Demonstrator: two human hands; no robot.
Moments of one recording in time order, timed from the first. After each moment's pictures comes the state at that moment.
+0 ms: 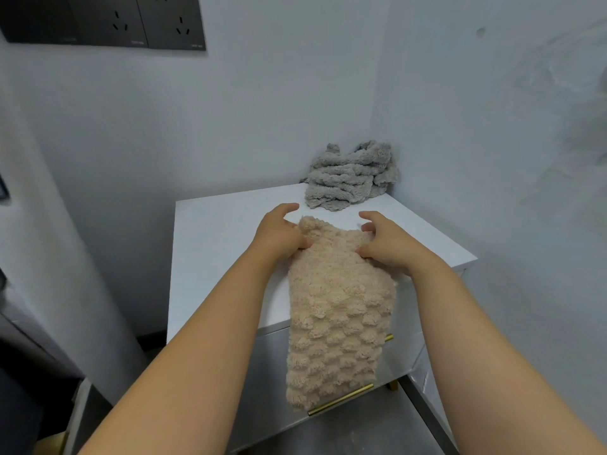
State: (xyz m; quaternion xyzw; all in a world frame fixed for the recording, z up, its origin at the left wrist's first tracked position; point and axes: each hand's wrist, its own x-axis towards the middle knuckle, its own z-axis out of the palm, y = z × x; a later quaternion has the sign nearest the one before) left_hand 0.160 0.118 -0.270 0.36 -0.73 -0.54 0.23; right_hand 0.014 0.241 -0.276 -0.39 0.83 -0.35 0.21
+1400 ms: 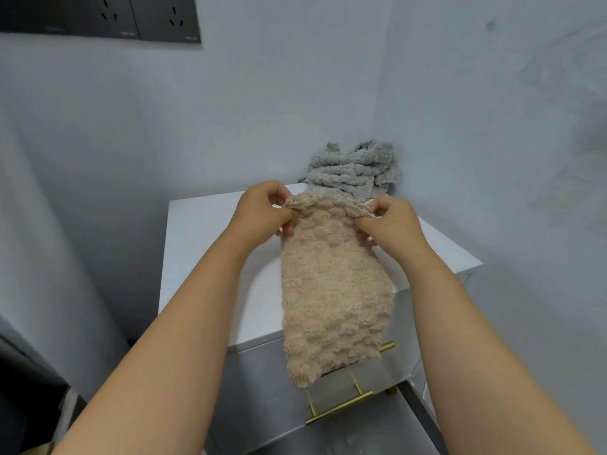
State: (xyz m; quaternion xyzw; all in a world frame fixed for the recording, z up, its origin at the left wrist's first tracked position) left_hand 0.160 0.083 -0.259 0.28 -0.79 -0.44 0.32; right_hand 0.012 0.228 -0.268 -0.33 0.79 -0.51 0.08
